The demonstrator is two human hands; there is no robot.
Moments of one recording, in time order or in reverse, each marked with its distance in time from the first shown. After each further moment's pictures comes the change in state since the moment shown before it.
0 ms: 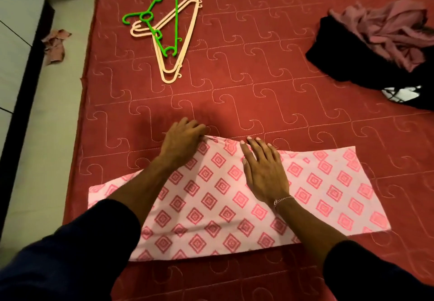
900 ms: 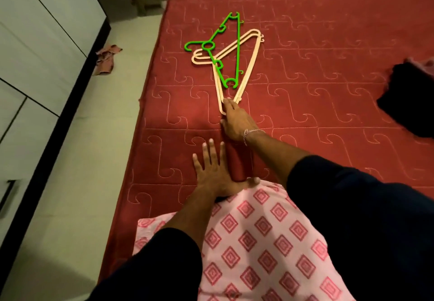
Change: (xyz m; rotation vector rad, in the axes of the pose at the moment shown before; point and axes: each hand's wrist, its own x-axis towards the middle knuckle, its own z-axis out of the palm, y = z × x) left_hand 0.006 -0.065 0.017 -0.220 -0.424 -0.519; right_hand 0.297 -0.164 -0.014 0.252 -0.196 -0.110
